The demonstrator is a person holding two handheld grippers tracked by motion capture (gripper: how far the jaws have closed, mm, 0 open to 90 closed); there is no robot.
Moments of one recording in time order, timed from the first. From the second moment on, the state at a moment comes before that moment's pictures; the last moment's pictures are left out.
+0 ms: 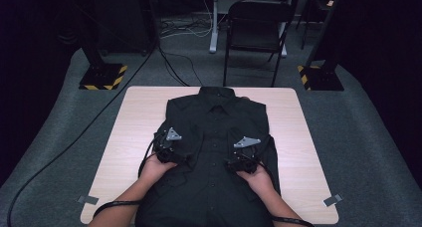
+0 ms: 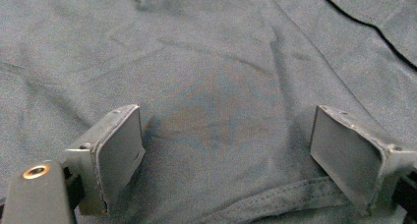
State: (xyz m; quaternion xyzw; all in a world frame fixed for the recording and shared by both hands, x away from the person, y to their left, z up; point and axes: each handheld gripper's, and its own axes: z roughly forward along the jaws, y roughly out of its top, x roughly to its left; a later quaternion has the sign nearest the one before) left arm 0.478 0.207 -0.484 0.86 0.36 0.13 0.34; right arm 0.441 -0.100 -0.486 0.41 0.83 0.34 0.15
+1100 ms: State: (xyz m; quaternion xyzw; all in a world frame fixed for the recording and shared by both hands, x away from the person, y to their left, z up) left arm 0.453 0.206 -0.488 0.85 0.36 0.14 0.36; right arm 0.415 -0.105 -0.487 0.41 0.83 0.35 0.15
